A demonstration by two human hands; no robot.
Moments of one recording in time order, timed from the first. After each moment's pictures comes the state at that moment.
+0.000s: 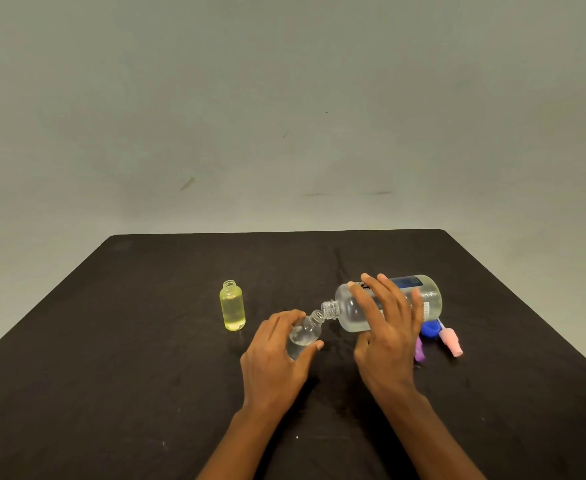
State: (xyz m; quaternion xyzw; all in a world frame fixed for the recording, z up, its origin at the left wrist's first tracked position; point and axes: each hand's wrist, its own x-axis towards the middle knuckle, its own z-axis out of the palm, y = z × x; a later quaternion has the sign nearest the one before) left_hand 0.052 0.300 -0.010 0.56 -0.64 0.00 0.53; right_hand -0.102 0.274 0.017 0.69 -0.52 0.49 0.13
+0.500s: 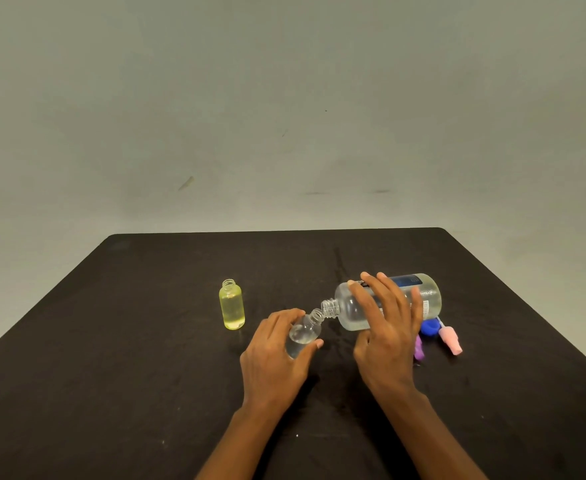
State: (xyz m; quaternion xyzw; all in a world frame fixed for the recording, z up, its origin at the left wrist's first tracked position) left_hand 0.052 0.300 -0.012 0.56 -0.64 -0.01 0.53; right_hand -0.102 0.275 0.018 0.69 -0.52 0.49 0.12
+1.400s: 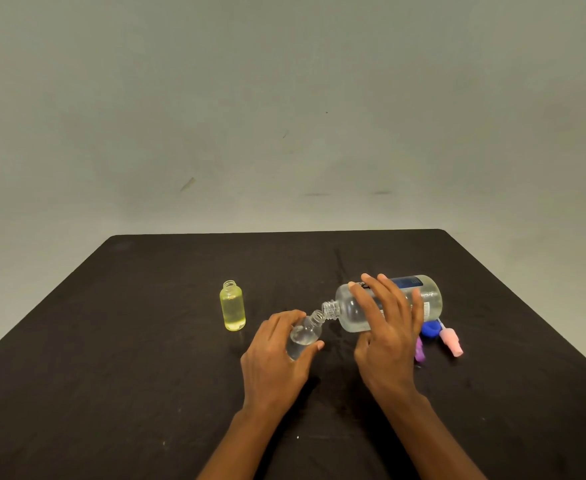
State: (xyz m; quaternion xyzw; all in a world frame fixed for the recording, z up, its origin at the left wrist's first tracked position) left_hand 0.051 0.302 -0.010 0.57 -0.63 -0.01 0.53; right_hand -0.101 0.275 0.018 0.69 -0.52 0.49 0.12
